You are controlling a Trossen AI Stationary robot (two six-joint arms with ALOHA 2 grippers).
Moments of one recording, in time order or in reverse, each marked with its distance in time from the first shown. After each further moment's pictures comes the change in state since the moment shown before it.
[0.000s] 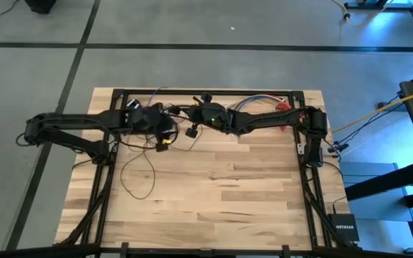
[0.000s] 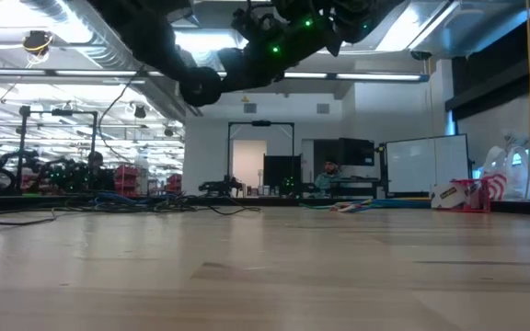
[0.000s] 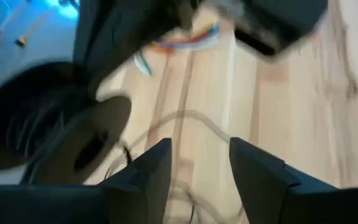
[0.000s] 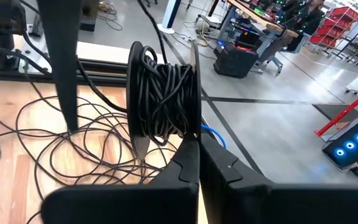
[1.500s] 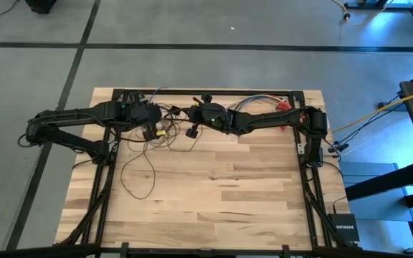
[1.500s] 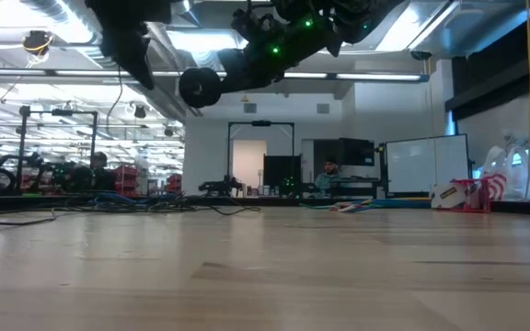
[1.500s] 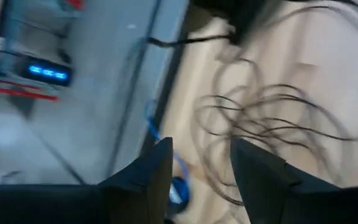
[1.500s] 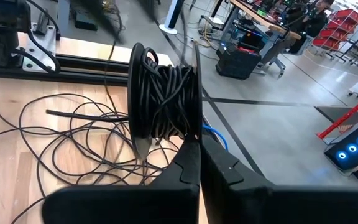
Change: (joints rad) left arm 0.029 0.029 0.205 -0.529 -0.423 -0.083; right arm 0.000 0.000 0.000 -0.004 -0.002 -0.005
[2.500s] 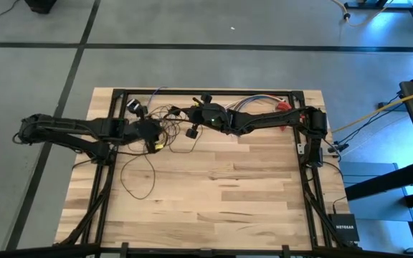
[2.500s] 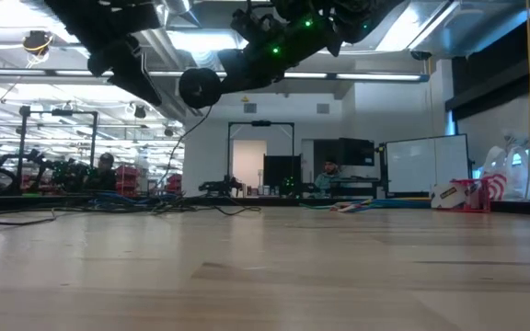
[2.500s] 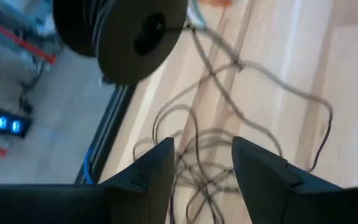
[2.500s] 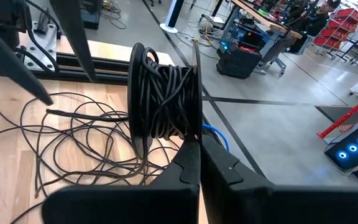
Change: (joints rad) left arm -0.148 -0.171 -0.350 0.430 0.070 -0.025; right arm 0.000 0.000 0.000 -0.005 0.000 0.000
